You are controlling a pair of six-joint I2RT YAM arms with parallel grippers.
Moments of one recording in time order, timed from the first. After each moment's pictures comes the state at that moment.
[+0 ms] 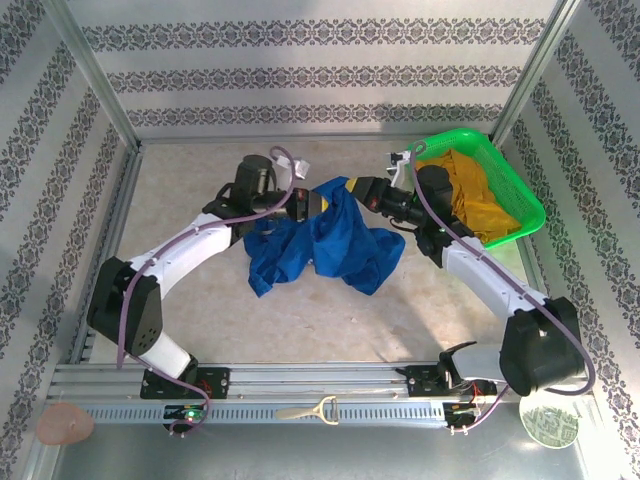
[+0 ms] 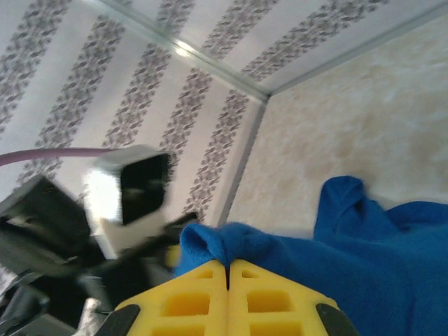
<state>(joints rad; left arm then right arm) -0.44 1.56 1.16 -0.01 0.70 -0.54 0.31 1.33 0.89 0.25 -0.64 0.94</state>
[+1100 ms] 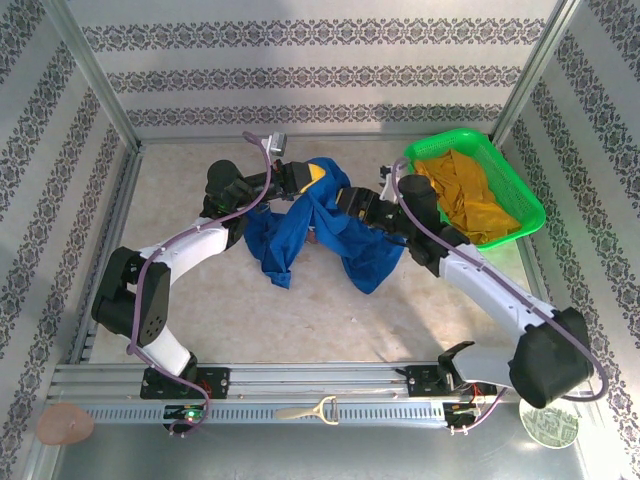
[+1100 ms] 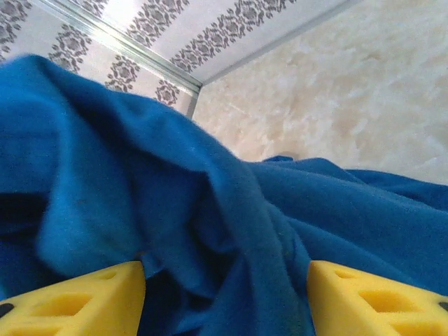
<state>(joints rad) -0.37 1.63 1.05 0.90 0.92 -1.35 0.45 1.23 0.91 -0.01 -0.37 0.83</state>
